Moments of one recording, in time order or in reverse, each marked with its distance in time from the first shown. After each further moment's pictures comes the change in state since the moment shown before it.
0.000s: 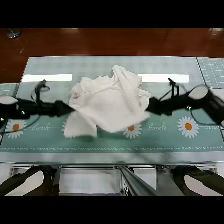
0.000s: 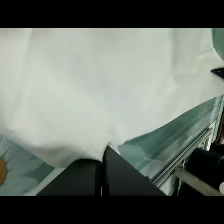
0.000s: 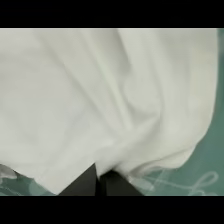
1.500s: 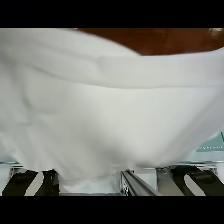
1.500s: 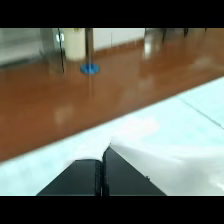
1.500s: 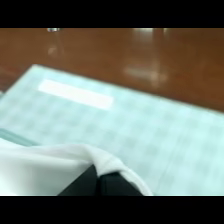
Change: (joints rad) left arm -0.087 0.454 1.035 0.337 -0.105 -0.283; right arm -0.008 0.433 1.006 -0.241 0.541 0.027
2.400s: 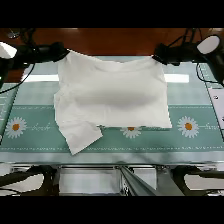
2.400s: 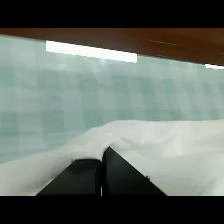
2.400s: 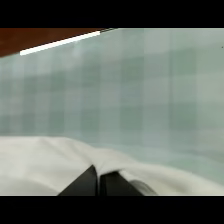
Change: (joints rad) left arm -0.148 -0.702 -0.404 -0.101 0.607 0.007; right arm -0.015 -0.786 -0.350 0.153 -0.756 -0.008
